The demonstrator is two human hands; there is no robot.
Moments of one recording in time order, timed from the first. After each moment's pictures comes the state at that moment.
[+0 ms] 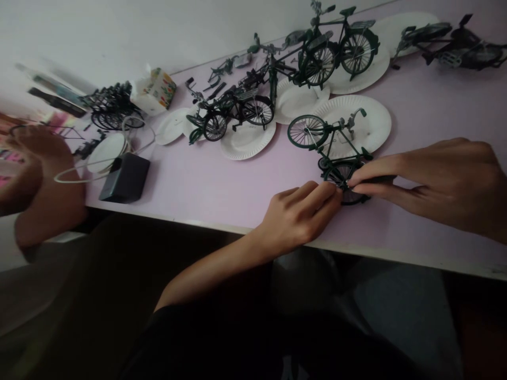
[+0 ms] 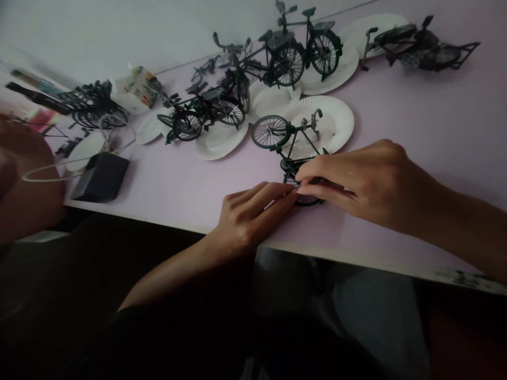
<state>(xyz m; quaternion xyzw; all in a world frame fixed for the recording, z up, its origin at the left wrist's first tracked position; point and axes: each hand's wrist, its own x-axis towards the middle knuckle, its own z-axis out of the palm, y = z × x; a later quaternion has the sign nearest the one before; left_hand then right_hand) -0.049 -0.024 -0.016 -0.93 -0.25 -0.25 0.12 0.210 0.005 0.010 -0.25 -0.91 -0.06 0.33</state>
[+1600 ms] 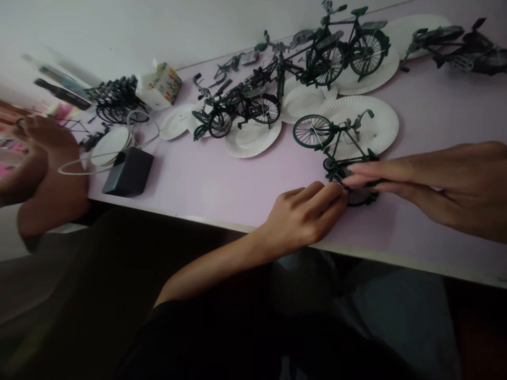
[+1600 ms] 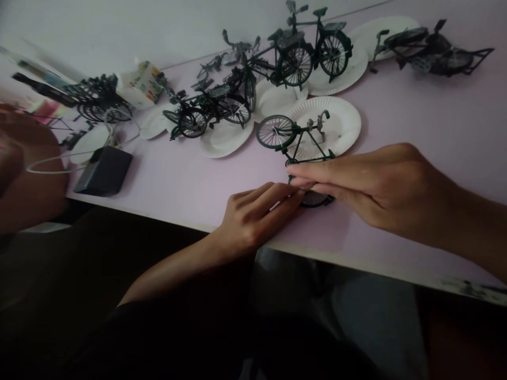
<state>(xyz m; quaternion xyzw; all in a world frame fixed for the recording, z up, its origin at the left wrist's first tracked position) -0.046 -0.019 -0.024 -0.91 -0.24 -0.29 0.15 0.216 0.001 0.019 -0.24 -0.92 0.04 0.32</state>
